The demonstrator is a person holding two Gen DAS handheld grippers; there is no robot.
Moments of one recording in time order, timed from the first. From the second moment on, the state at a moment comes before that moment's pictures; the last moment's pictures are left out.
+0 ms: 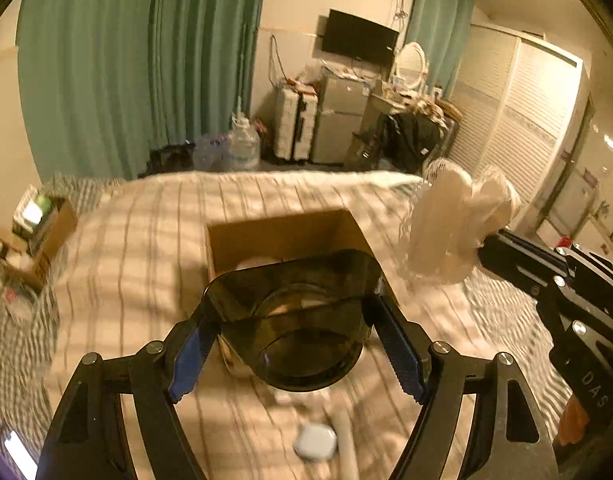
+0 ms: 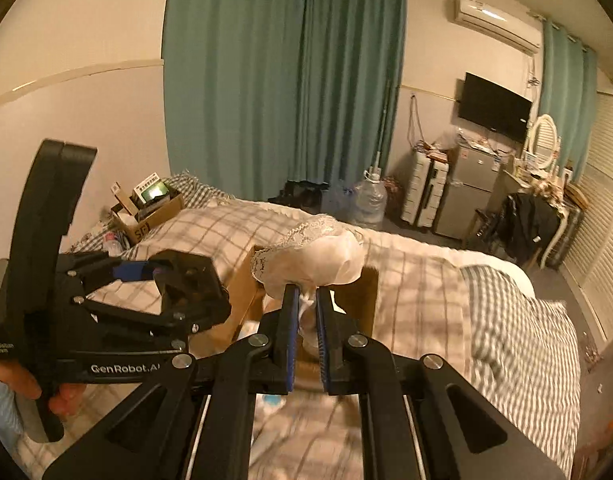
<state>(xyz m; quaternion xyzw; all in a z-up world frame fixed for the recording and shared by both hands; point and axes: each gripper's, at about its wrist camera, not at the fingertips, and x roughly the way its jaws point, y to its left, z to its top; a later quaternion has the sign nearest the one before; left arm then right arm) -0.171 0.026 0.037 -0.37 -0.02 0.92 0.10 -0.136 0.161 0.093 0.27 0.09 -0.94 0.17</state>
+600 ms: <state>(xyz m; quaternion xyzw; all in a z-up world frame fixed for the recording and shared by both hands) -0.275 0.033 -0.054 -0.37 0.02 0.93 0.07 -0.271 0.173 -0.004 0.32 0.08 -0.93 0.18</state>
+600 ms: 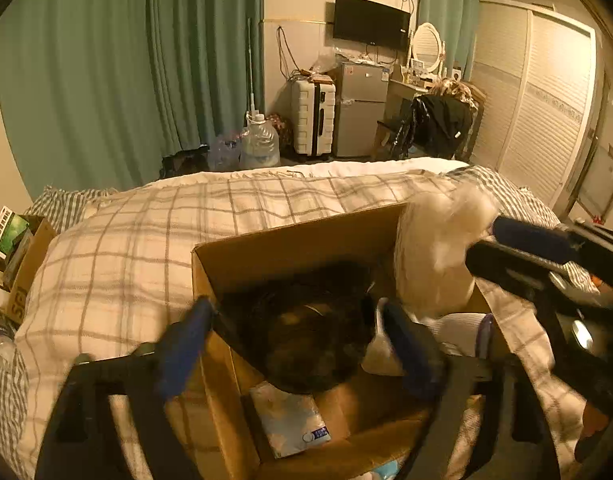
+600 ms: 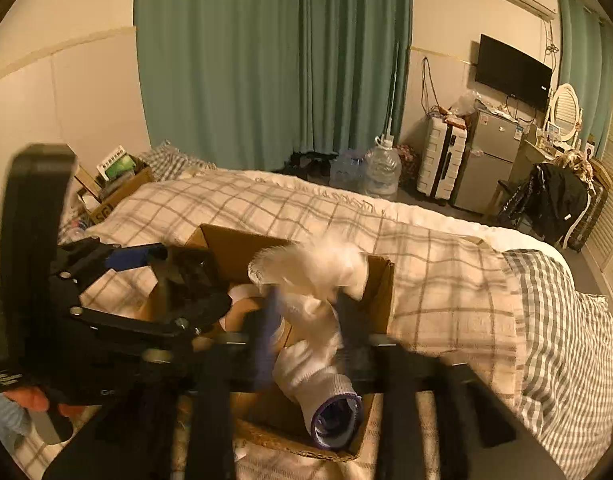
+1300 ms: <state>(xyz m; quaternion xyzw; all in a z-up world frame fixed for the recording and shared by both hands) -0.136 0.001 -0.020 -0.38 0.02 0.92 0.04 -0.103 0.190 0.057 0.31 0.11 -0.94 0.12</state>
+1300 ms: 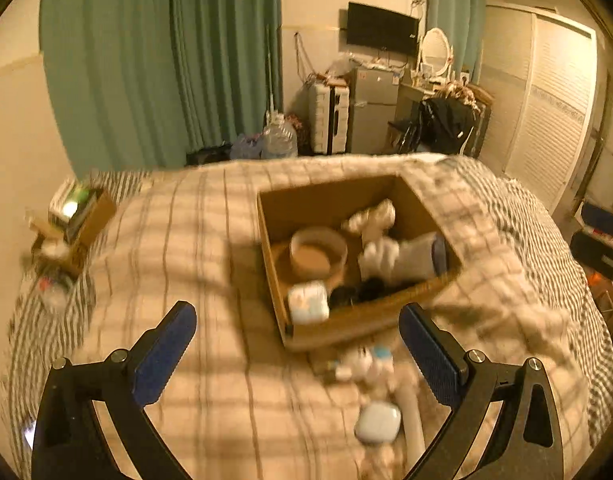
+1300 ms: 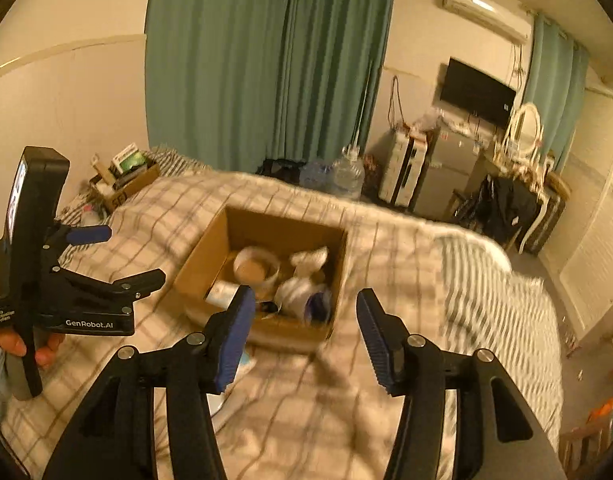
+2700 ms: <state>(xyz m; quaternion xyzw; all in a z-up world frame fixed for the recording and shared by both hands) -0.119 0.060 -0.159 -0.52 0.02 0.83 0.18 -0.091 0.181 -0.079 0.44 0.07 -0.89 0.10</state>
